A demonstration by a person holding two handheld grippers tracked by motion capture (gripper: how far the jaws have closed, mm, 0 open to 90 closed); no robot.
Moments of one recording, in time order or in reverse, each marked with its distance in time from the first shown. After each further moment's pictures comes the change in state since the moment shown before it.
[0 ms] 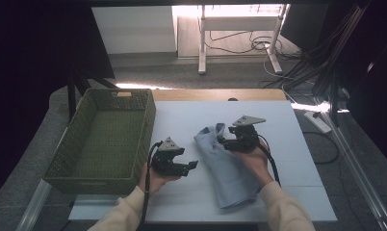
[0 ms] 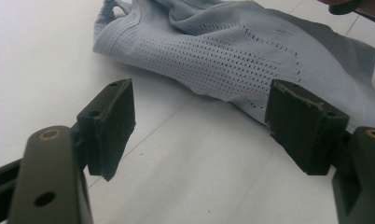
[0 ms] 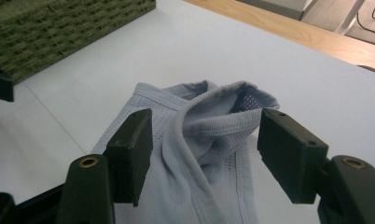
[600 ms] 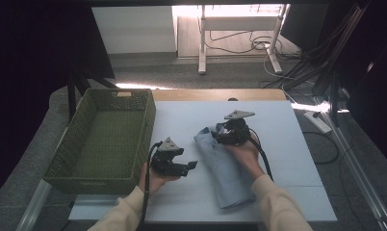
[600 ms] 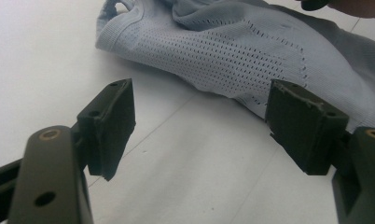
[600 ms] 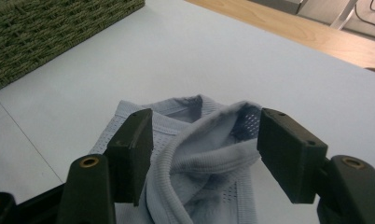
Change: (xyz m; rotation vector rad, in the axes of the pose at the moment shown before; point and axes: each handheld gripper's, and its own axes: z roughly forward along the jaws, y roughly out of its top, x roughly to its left) left arm 0.002 -0.002 0.001 0.008 0.004 -0.001; right arm -0.003 0.013 0.033 0.031 -0.022 0.014
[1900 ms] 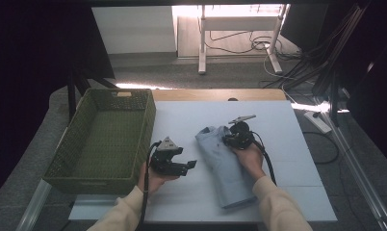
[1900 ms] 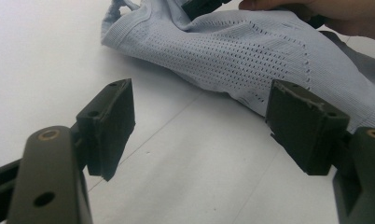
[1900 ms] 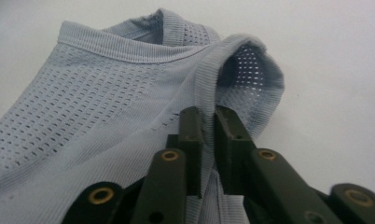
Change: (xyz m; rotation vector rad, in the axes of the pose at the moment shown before) left arm 0.001 0.000 -0.002 -0.014 0.005 -0.006; right arm -0.023 -0.028 0.014 0.200 -0.017 0.088
